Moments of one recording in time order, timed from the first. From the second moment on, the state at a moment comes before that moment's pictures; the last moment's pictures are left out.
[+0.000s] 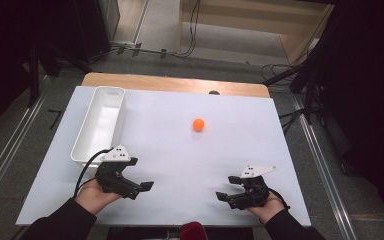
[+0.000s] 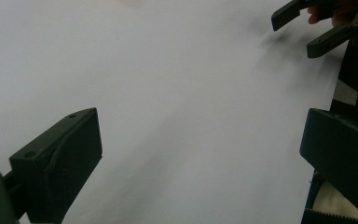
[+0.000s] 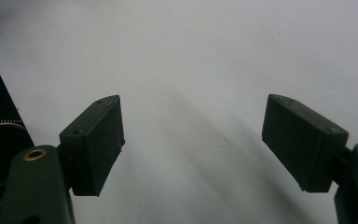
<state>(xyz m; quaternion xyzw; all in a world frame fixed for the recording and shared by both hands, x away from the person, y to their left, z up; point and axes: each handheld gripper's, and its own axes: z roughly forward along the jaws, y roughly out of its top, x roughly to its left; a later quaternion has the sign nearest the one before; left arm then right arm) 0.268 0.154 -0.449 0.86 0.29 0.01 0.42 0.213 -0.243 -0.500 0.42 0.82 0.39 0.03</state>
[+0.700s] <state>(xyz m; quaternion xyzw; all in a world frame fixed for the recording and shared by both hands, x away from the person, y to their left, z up) 0.287 0.132 -0.442 0.85 0.30 0.01 0.43 0.214 -0.243 -0.499 0.41 0.82 0.39 0.03</state>
